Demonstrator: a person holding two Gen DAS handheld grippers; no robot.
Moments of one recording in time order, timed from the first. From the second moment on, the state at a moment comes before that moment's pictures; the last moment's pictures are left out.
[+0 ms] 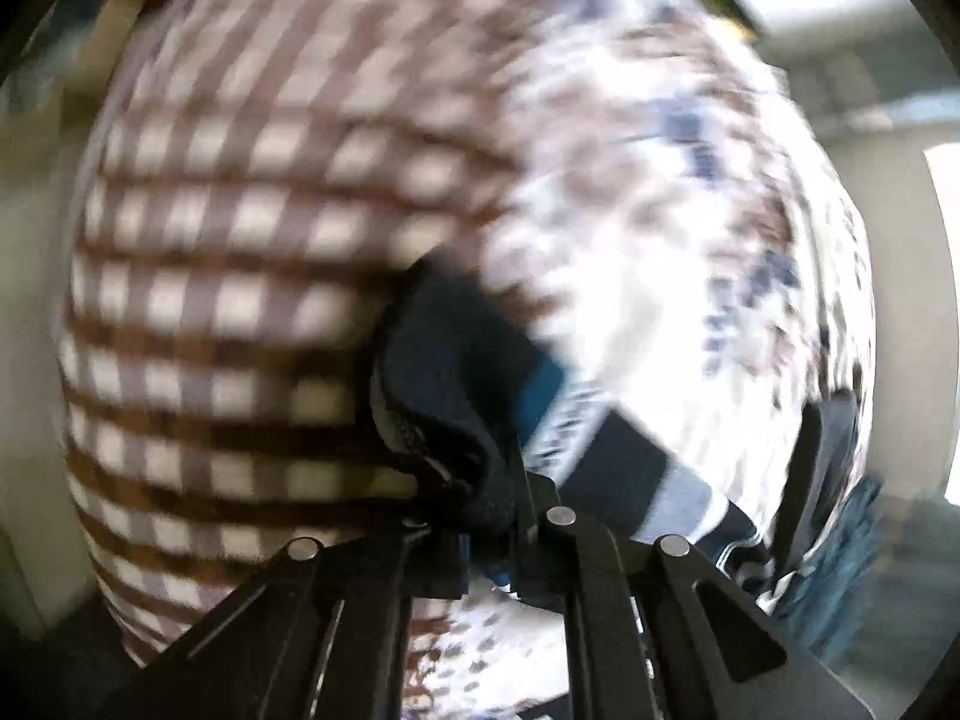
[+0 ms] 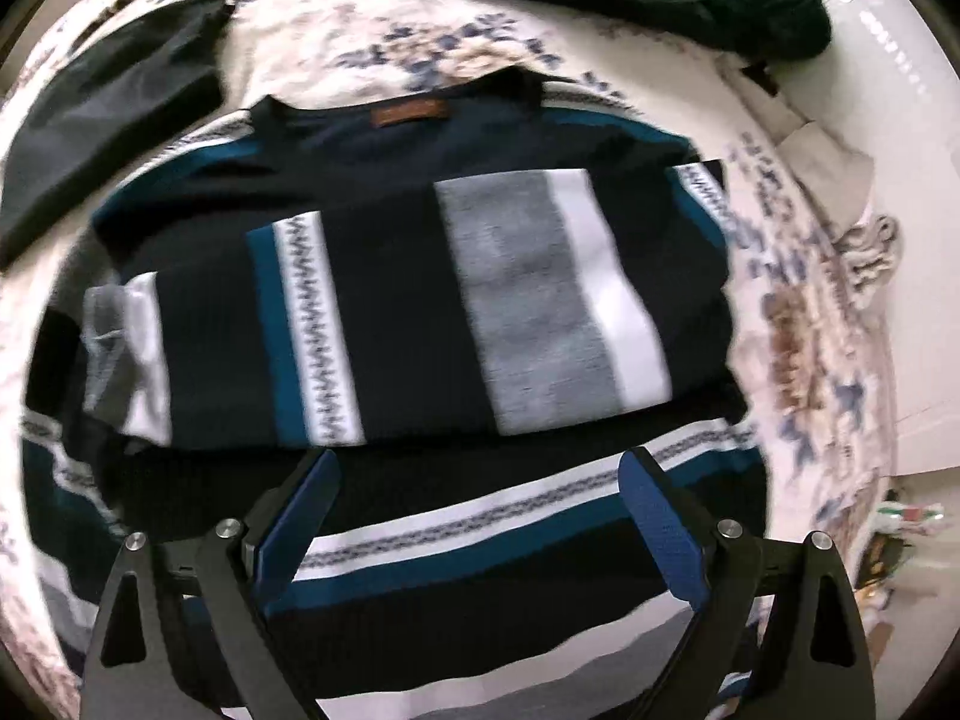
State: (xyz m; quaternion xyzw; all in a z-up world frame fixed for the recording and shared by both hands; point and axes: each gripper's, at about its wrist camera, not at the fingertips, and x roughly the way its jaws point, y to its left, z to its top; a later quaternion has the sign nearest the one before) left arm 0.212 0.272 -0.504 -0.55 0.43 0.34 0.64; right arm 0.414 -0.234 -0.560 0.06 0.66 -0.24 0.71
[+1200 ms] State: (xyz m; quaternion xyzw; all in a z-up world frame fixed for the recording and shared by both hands) left arm 0.419 -0.287 -0.407 -0.06 0.55 -0.16 0.82; right arm 0.314 -0.570 -0.562 0.31 0.62 -0.18 0.70
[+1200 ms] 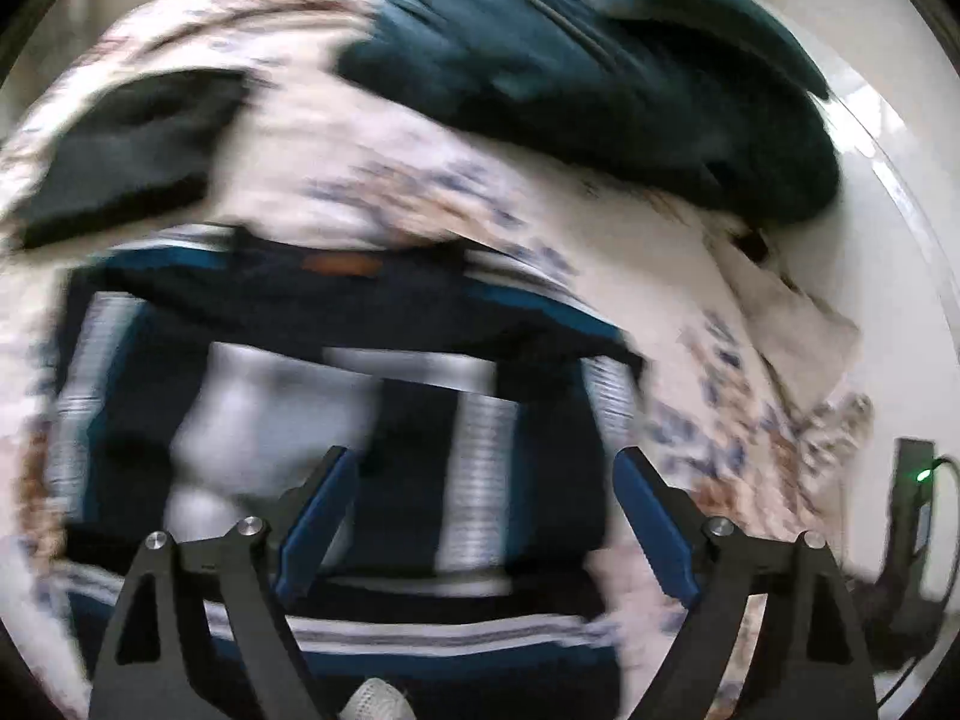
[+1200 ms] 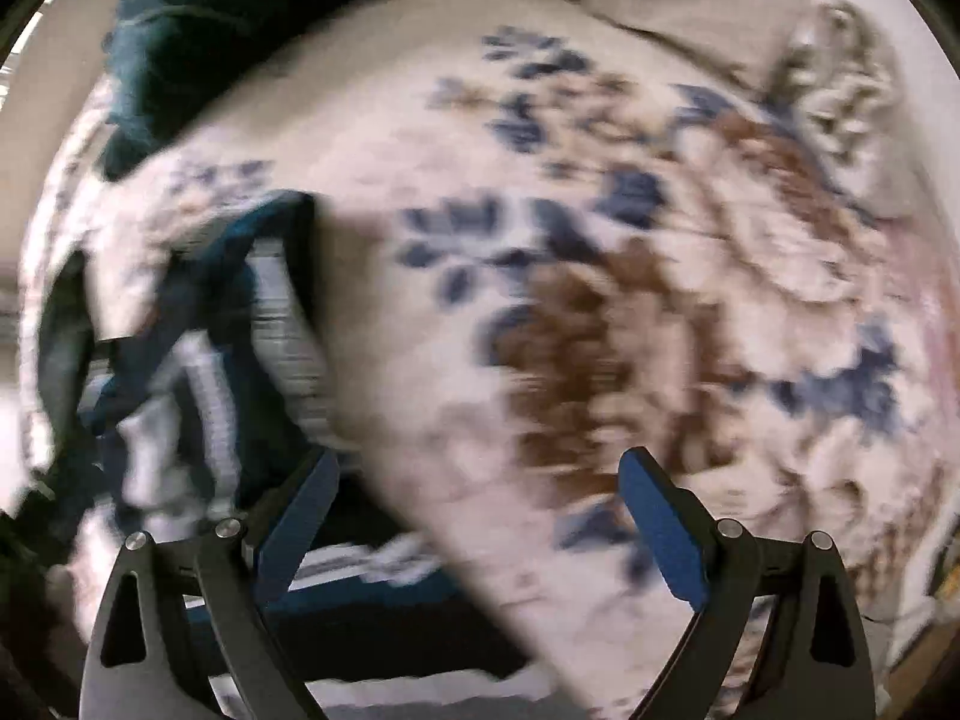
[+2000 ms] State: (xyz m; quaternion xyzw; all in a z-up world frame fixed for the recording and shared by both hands) left arm 0.467 -0.036 -0.456 -0.02 0.56 0.15 0.81; right arm 0.411 -0.478 -0.580 0.23 0.65 -0.14 0.71
